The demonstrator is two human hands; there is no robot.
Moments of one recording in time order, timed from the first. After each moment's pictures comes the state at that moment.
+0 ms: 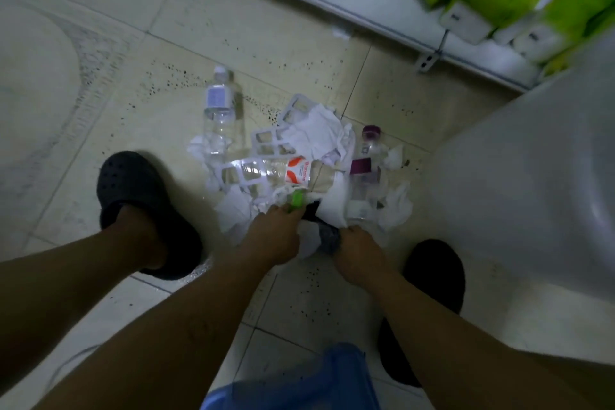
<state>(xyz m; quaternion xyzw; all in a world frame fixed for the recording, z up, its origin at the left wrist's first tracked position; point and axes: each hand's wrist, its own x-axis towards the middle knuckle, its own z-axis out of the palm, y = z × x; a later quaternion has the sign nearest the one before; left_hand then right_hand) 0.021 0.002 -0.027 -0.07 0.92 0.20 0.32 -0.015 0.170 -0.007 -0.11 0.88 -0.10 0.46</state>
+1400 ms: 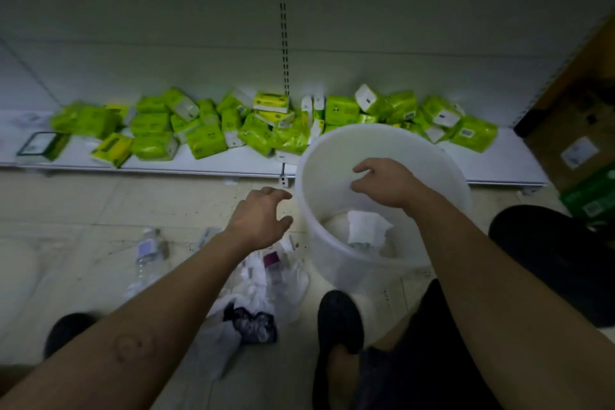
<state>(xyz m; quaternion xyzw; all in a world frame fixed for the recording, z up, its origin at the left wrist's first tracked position) -0.086 0.164 0.241 0.07 0.98 0.17 0.10 -0.120 0.398 0.301 0.02 0.94 -0.31 0.14</state>
